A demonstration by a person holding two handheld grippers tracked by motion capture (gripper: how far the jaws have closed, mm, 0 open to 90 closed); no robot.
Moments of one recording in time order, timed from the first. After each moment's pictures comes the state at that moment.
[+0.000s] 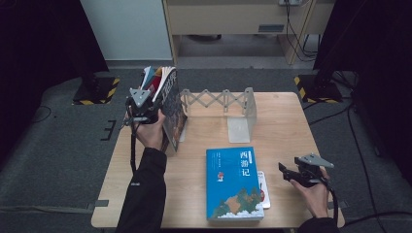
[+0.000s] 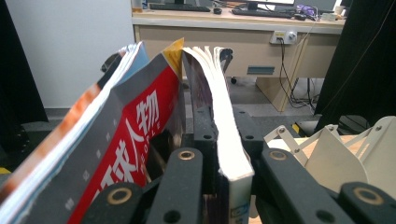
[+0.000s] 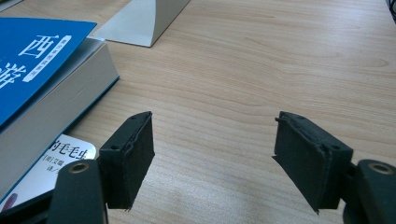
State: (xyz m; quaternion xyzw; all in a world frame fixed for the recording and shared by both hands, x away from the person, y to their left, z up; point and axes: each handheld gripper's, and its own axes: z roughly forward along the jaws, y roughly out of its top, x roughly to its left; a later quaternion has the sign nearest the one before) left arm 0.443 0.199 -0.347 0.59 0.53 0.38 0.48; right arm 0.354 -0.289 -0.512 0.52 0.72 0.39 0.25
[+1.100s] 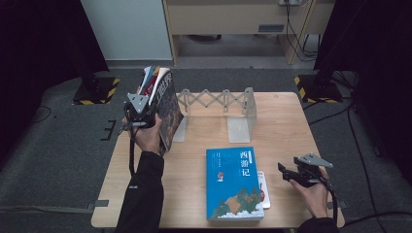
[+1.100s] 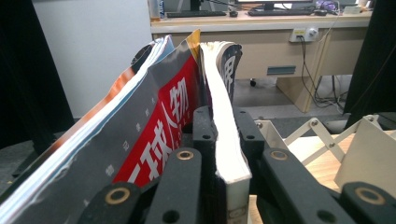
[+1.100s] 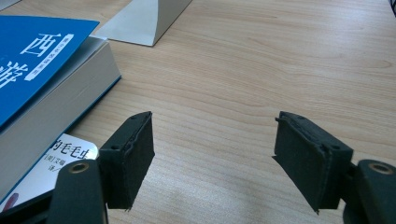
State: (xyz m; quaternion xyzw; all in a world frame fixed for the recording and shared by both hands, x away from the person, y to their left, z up) left arm 0.439 0.209 -0.361 0.58 0.52 0.42 0.46; right arm 0.355 -0.287 -0.512 0.51 0.72 0.39 0.25
